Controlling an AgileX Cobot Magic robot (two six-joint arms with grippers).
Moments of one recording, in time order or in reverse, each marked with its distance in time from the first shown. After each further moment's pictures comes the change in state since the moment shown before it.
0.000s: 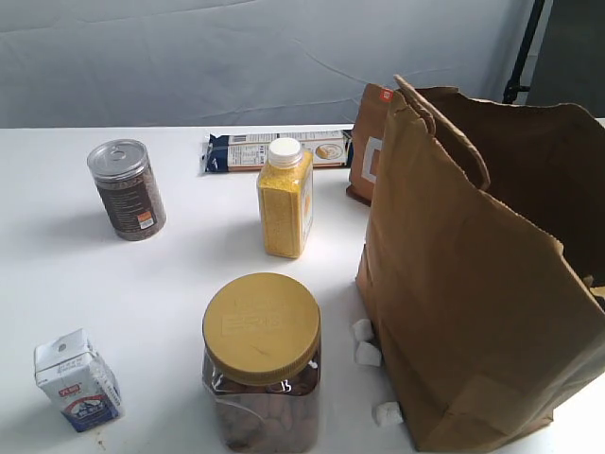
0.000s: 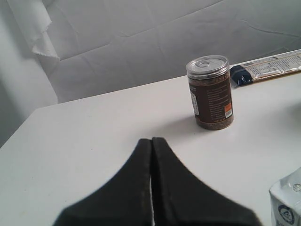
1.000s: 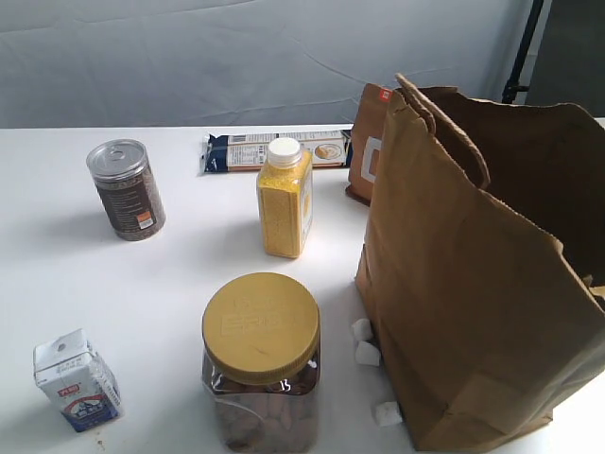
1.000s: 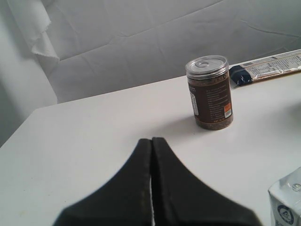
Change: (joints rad) left arm 0.000 0.000 0.000 0.000 0.000 0.000; right arm 0.464 0.514 -0.599 0.185 0.440 -0.353
